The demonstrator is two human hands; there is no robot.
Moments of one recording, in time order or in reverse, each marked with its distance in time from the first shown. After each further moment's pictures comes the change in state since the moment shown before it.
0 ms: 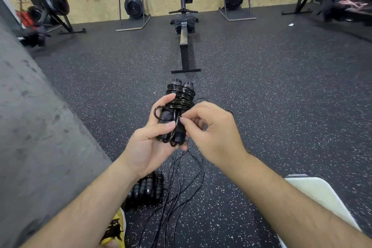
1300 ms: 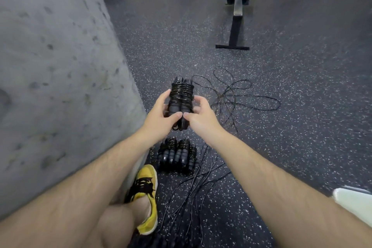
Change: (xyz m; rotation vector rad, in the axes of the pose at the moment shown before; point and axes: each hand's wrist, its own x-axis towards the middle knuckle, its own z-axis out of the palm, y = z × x) left_hand -0.052 -0.002 -0.181 0.868 0.647 -0.068; right_hand 0.005 0.055 0.218 0.342 -0.368 0.768
